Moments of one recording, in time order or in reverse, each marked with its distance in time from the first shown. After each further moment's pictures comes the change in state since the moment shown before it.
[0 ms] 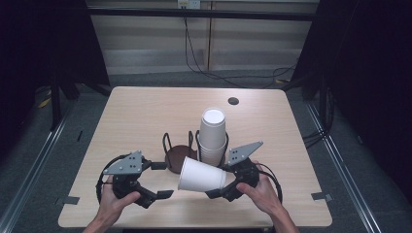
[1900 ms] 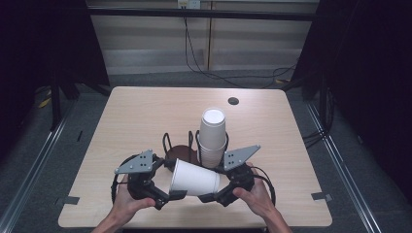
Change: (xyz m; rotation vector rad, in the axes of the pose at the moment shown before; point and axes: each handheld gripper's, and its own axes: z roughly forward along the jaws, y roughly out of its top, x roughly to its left) left arm -0.003 0.005 0.029 -0.141 -0.069 -0.041; right arm 0.016 0.009 0.009 -0.080 0.054 -0.091
